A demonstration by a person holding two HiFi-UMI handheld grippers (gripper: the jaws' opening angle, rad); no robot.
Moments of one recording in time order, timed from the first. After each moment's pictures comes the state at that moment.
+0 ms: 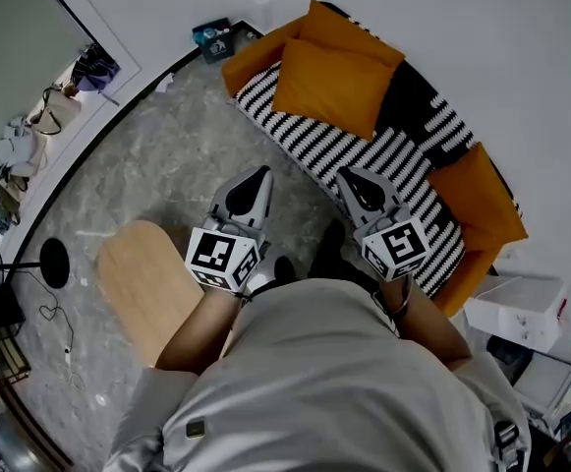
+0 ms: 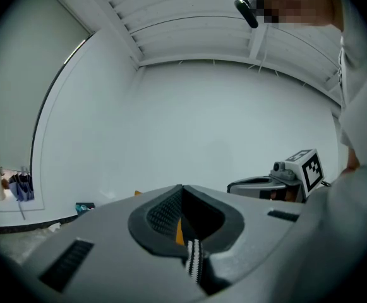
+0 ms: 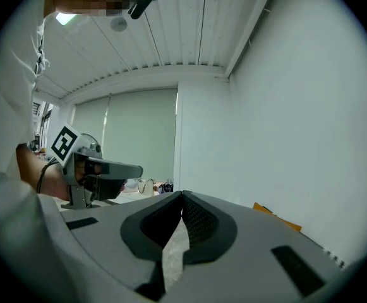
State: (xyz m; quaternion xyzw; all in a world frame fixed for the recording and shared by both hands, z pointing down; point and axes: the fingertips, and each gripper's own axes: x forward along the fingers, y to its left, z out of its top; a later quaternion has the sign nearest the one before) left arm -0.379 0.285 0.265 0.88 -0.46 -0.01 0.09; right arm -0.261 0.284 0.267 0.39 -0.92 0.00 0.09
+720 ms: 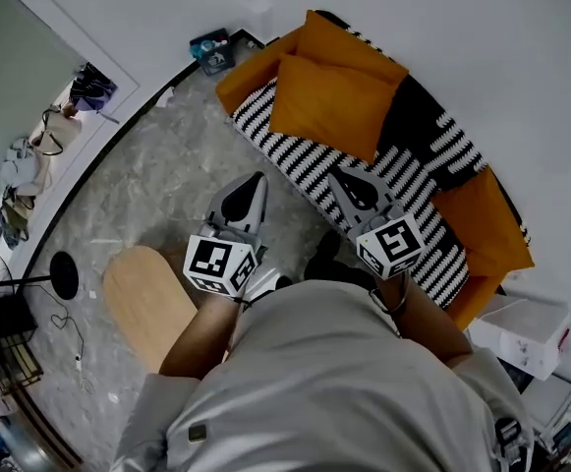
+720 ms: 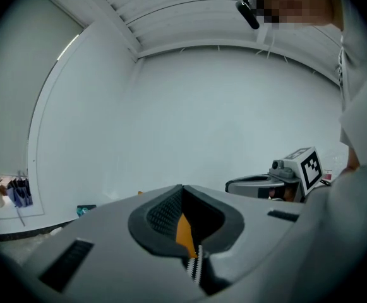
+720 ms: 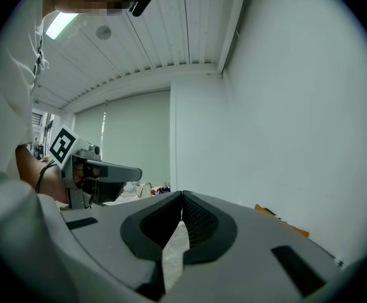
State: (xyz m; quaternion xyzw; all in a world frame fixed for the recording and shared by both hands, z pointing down) left arm -0.330 0.156 0.279 0.87 -0.48 0.02 0.09; right arm -0.216 0.148 0.283 0.36 -0.93 0.02 0.07
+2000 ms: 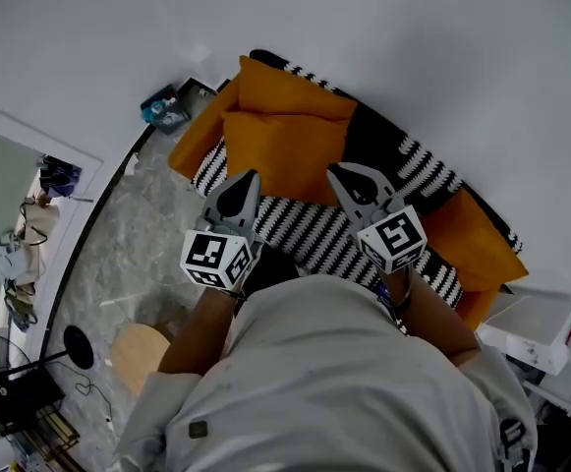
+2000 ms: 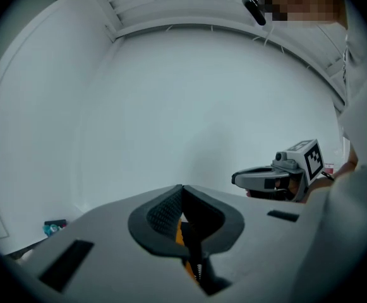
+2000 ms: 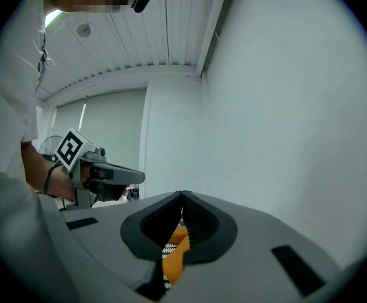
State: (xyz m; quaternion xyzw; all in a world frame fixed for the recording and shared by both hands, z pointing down) left arm -0.164 -0.078 0.278 0.91 -0.41 0.05 0.08; right arm -0.042 -0.058 0.271 0.43 -0.90 0.01 0.07
